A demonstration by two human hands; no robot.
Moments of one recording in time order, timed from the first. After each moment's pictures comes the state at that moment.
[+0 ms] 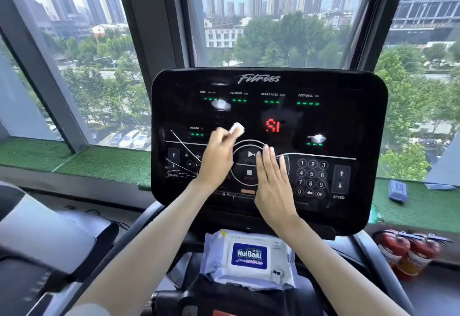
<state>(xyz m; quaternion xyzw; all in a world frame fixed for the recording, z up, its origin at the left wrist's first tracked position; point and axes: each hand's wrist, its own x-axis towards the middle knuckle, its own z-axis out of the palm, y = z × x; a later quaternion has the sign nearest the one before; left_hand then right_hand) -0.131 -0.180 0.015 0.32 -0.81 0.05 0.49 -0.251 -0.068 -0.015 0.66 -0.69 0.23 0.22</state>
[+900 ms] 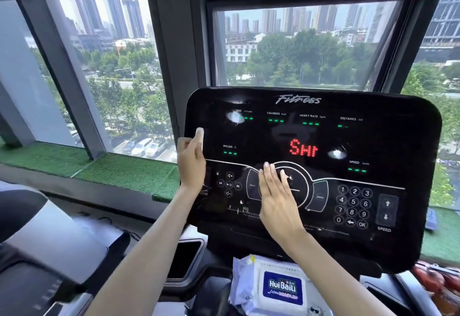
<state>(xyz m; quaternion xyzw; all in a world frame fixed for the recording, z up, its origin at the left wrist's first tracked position) -0.028 -0.250 0.019 0.46 -0.65 -0.05 0.60 -0.202 -0.111 -0.013 0.69 -0.66 0.18 0.24</state>
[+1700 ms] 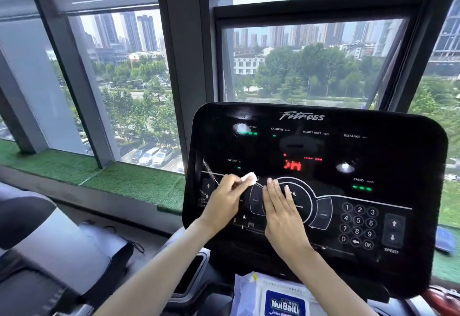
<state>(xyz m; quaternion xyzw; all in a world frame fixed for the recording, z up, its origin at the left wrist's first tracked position) -0.056 -0.202 -0.014 0.29 -0.85 0.06 0.44 -0.211 -0.112 -0.016 0.70 -0.64 0.16 0.26</state>
